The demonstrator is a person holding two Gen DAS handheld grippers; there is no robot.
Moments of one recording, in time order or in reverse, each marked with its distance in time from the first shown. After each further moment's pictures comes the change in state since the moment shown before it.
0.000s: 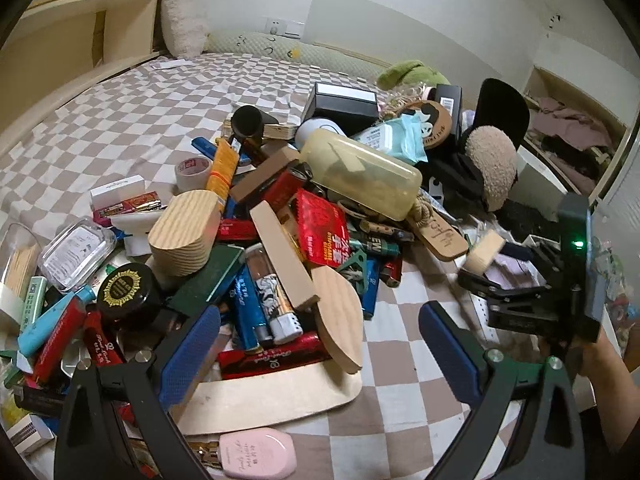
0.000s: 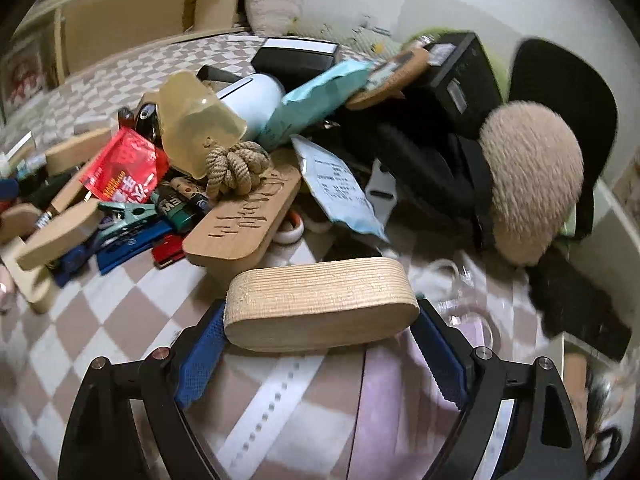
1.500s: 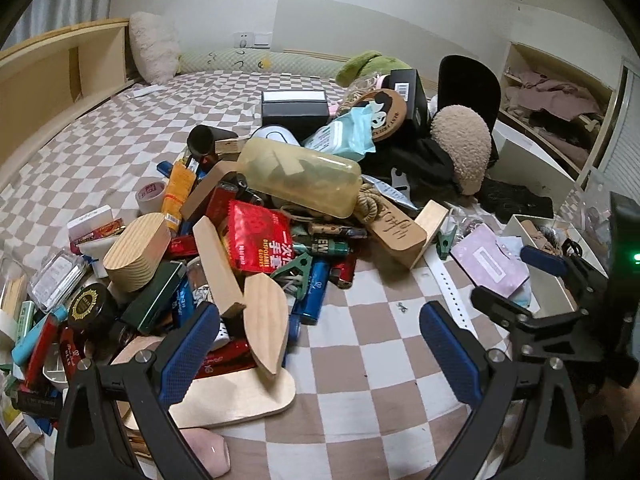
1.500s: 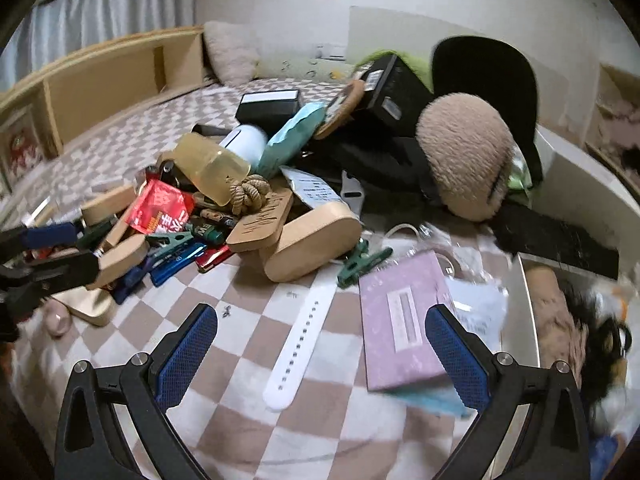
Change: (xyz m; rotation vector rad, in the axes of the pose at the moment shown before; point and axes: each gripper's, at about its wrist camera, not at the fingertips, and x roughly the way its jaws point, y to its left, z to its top) left arm 0.003 -0.057 -0.004 0.107 -0.025 0.019; right arm -0.055 0.009 -0.028 0.134 -0.136 -0.019
